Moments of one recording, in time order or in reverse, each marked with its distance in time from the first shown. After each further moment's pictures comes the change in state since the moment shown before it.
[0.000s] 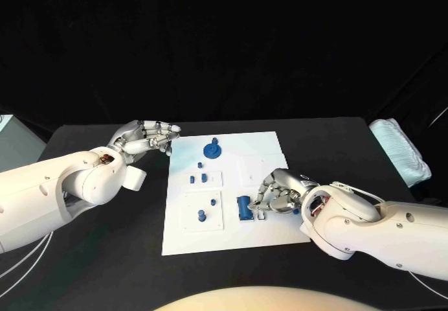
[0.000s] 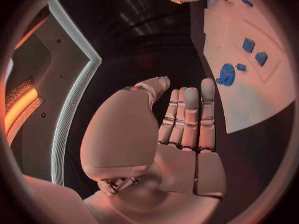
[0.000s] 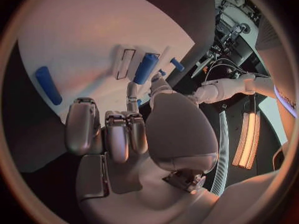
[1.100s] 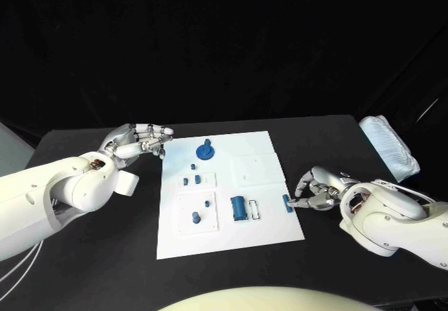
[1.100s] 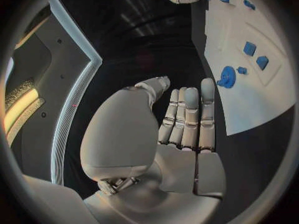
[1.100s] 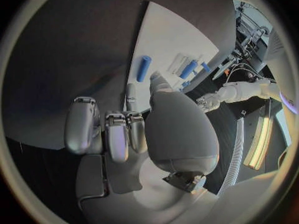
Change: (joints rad) left arm 0.000 -0.003 -0.001 0.014 0.000 0.000 0.002; left_hand 0.000 0.000 0.000 0.000 0.000 0.000 0.000 0.005 0.000 0.000 0.000 0.000 -0.001 -0.004 0.004 0.000 0.000 0.000 0.000 0.000 -0.002 0.000; right arm -0.007 -0.238 -0.005 0.006 -0.042 0.046 -0.015; right_hand 0.031 -0.030 0.020 -0.003 -0.004 -0.035 0.017 -0.038 -0.020 0.000 0.007 -0.017 0.001 0.000 0.007 0.000 0.000 0.000 0.000 0.000 -0.015 0.000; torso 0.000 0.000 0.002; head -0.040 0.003
